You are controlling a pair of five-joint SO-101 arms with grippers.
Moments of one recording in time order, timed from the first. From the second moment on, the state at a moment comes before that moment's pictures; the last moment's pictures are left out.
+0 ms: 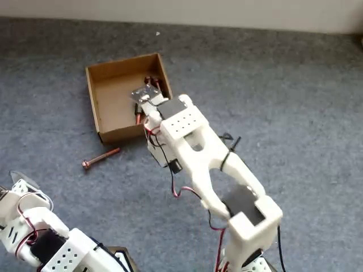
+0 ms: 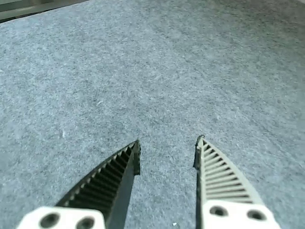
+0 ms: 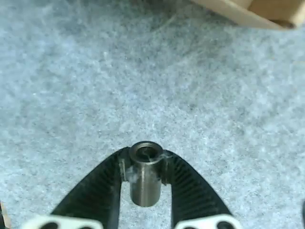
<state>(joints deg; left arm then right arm) -58.9 -103.8 94.8 45.4 8.0 -40.4 8.2 1.3 82.3 6.9</state>
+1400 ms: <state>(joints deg) -21.3 -63.3 52.8 71.7 -27.6 -17.6 -40.4 62.5 48.0 -7.6</state>
